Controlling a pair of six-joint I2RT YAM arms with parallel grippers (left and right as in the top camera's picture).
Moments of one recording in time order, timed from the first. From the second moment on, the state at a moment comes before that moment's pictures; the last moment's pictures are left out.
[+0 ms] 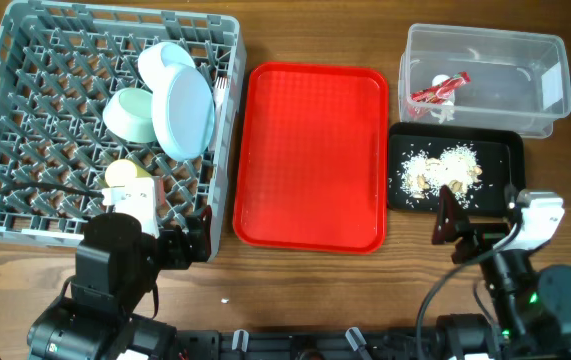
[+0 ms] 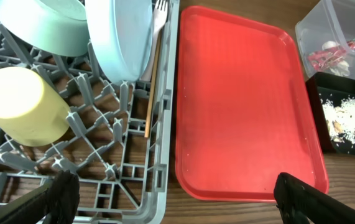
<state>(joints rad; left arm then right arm) -0.30 0.58 0.83 -0.94 -0.01 -0.36 0.04 0.30 0.71 -0.66 -0.05 0.15</state>
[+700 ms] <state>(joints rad) -0.30 0.58 0.82 -0.94 -0.02 -0.36 0.08 0.02 0.01 0.01 -0.03 0.15</state>
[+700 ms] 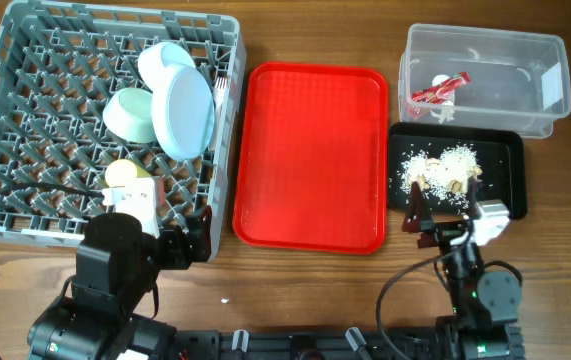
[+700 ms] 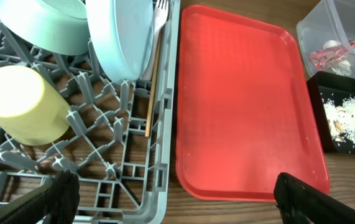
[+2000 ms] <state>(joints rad) -0.12 0.35 0.41 -0.51 0.03 -0.35 0.08 0.02 0.01 0.00 -0.03 0.15</state>
